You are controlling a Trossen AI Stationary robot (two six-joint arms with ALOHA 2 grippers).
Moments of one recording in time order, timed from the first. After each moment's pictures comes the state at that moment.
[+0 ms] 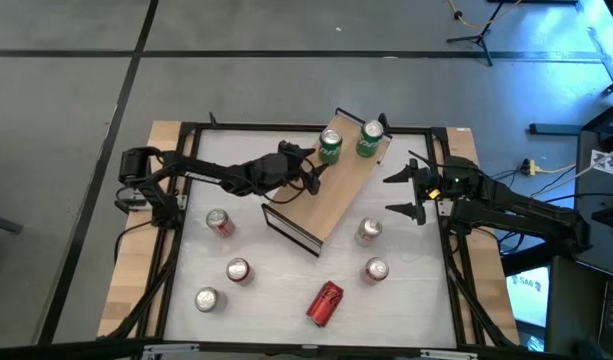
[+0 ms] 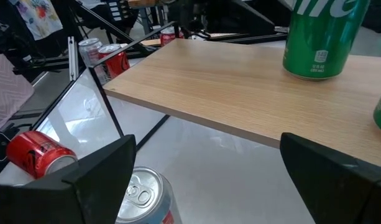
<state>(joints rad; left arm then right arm) 0.16 1.69 0.94 0.54 -0.46 -0.26 -0.37 0.44 0.38 -0.24 -0.40 -0.01</state>
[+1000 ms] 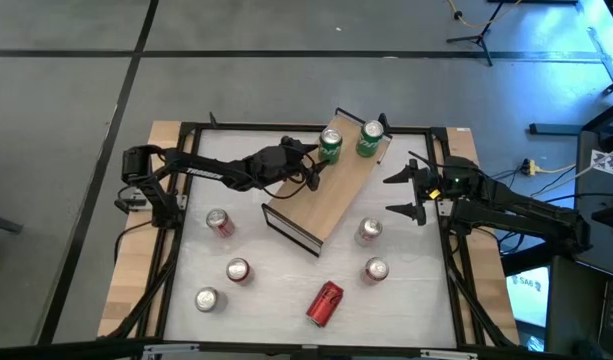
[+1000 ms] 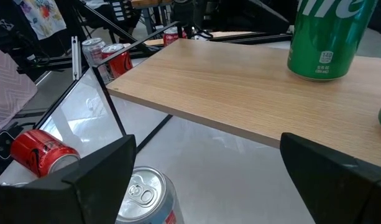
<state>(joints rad) 0.22 1.70 0.94 0.59 -0.35 -0.21 -0.37 0.44 0.38 -0.24 -0.41 -0.01</state>
